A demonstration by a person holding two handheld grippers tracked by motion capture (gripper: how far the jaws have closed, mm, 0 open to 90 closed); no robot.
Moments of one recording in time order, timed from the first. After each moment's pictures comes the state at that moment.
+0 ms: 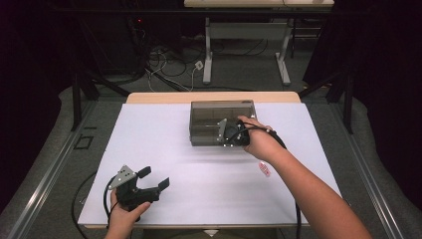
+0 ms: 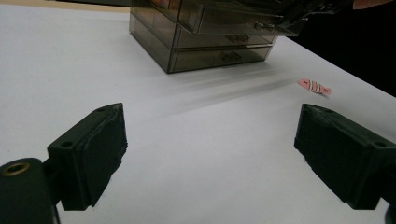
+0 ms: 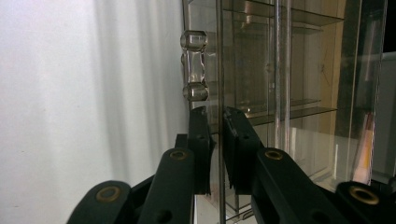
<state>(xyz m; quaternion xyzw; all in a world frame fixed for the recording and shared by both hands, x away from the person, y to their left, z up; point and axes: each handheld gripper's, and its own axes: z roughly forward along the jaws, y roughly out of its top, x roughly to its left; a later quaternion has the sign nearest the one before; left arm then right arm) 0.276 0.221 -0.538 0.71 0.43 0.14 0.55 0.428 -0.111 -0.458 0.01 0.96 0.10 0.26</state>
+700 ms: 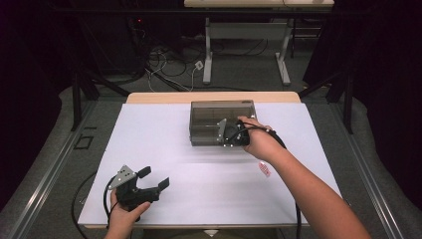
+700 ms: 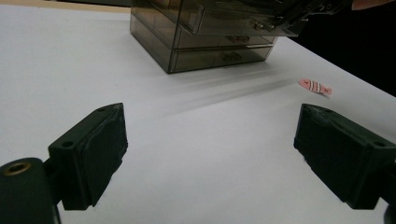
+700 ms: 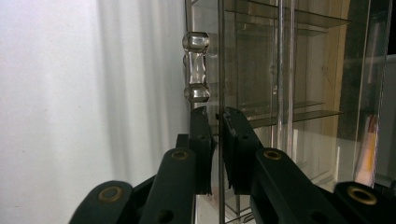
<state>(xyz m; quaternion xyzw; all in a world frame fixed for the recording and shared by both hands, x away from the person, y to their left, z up) 0.276 0.221 -0.538 0.71 0.43 0.14 0.55 0.428 -0.111 -0.459 0.01 0.96 0.09 0.26</state>
